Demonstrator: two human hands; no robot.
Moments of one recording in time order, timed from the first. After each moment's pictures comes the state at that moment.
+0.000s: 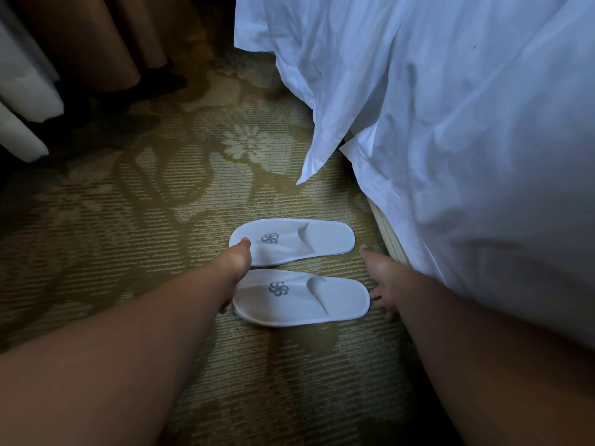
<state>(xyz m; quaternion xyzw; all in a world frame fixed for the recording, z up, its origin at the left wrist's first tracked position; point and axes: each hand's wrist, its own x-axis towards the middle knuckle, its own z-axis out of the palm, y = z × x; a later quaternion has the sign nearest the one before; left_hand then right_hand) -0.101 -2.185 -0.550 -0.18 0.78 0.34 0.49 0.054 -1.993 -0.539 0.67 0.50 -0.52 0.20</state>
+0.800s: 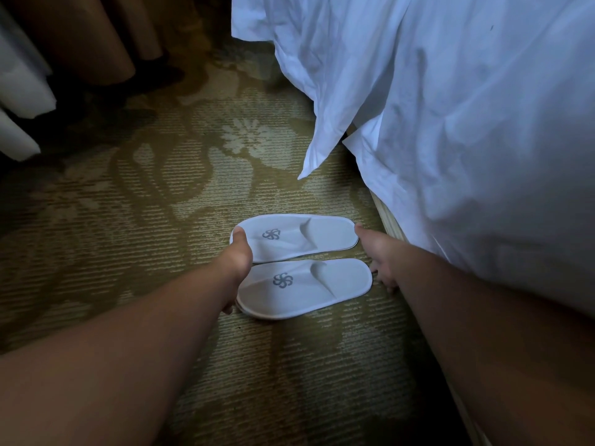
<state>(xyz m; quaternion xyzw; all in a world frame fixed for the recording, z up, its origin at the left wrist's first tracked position) -0.099 -2.183 -0.551 -0.19 0.78 0.34 0.49 0.024 -1.975 -0.544 0.65 0.53 -0.51 0.18</state>
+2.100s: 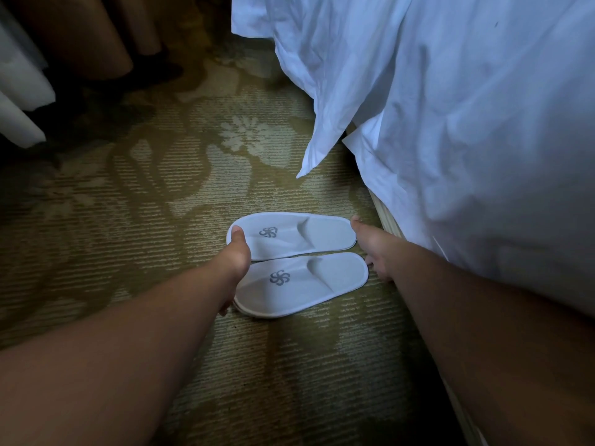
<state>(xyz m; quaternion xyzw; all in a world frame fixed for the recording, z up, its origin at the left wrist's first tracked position) -0.097 -2.180 -0.556 -0.21 0.78 0.33 0.49 0.018 -1.973 -0.540 0.63 0.57 -0.50 0.18</state>
